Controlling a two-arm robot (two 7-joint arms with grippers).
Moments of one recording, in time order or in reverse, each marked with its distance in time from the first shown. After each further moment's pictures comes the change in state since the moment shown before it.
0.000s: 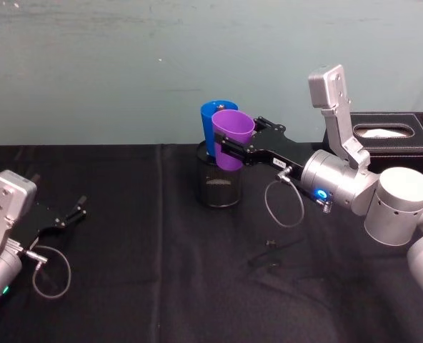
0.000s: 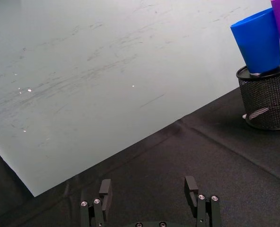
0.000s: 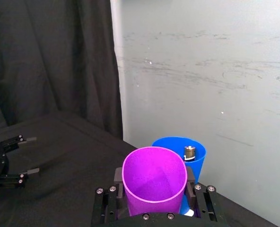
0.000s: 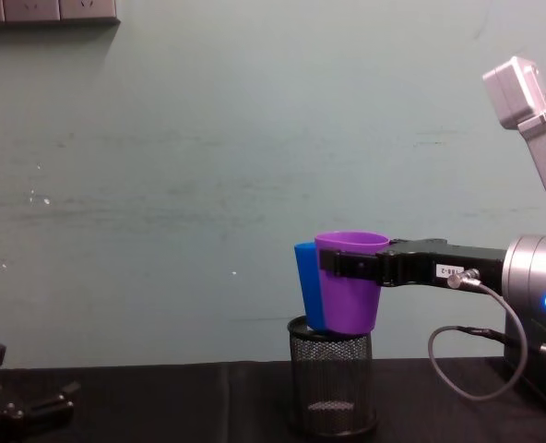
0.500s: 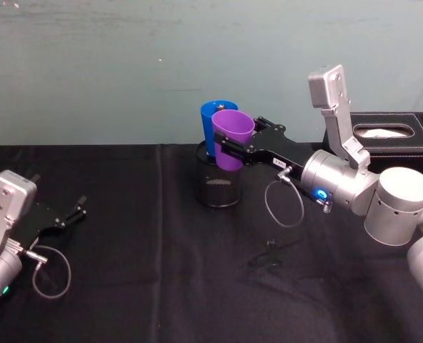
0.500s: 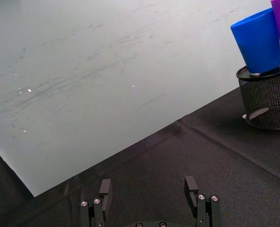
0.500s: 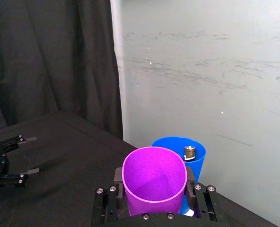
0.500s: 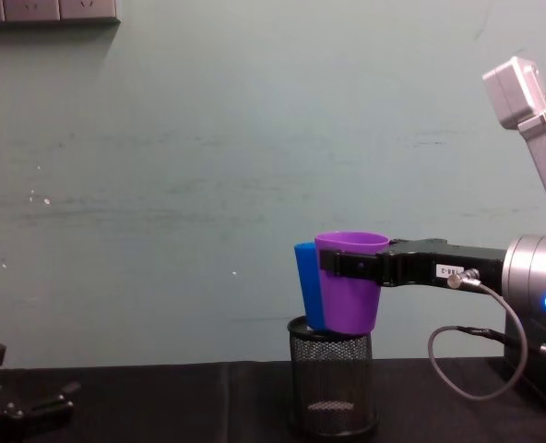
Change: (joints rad) left arm 0.000 0.000 0.000 0.000 0.000 0.000 0.000; right arm 0.000 0.000 0.000 0.000 0.000 0.000 0.000
